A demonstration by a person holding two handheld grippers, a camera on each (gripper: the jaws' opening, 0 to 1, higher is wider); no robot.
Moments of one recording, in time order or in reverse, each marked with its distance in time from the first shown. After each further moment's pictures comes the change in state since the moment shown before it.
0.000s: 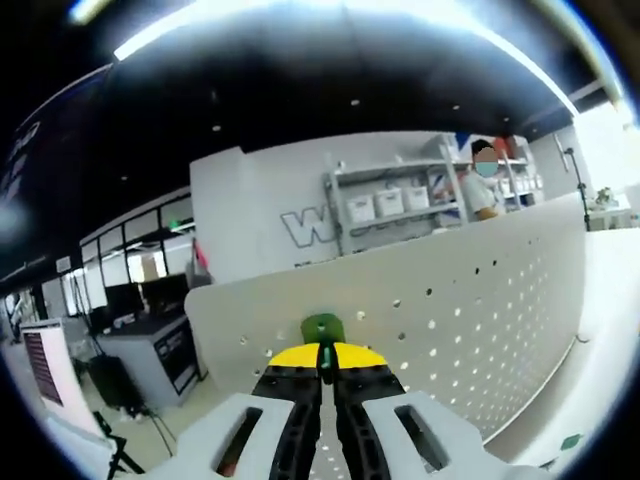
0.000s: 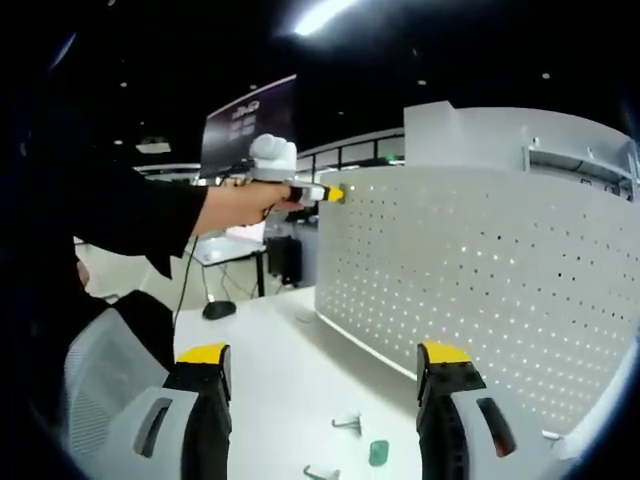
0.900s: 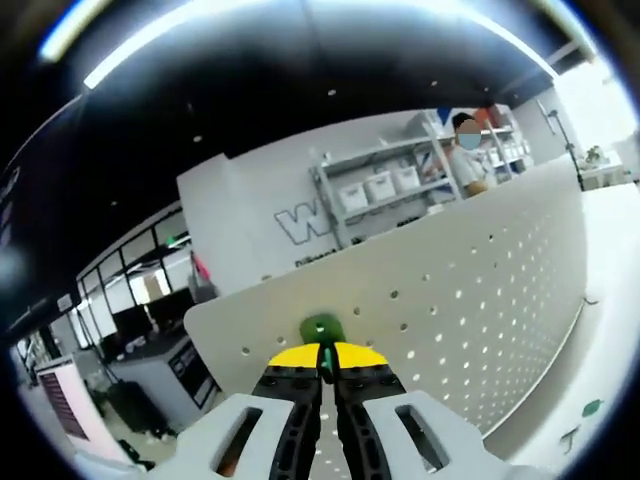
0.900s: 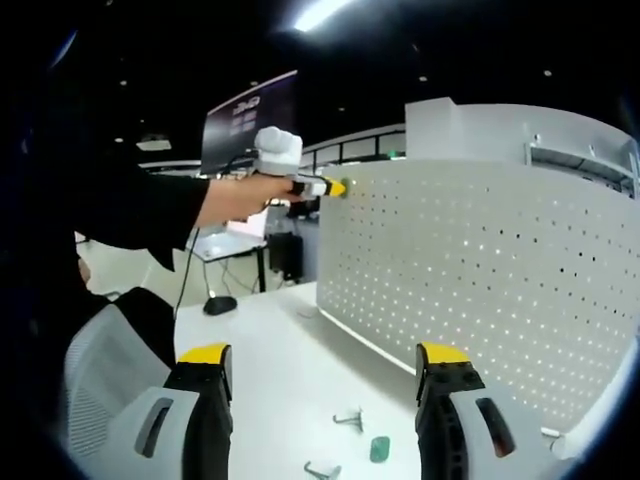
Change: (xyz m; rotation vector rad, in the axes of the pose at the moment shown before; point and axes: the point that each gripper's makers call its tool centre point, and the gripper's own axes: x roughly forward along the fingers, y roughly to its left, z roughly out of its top) left arm 0.003 -0.001 0.002 0.138 0.029 -0.011; right arm 0.000 0.000 -0.006 -0.001 0.021 0.002
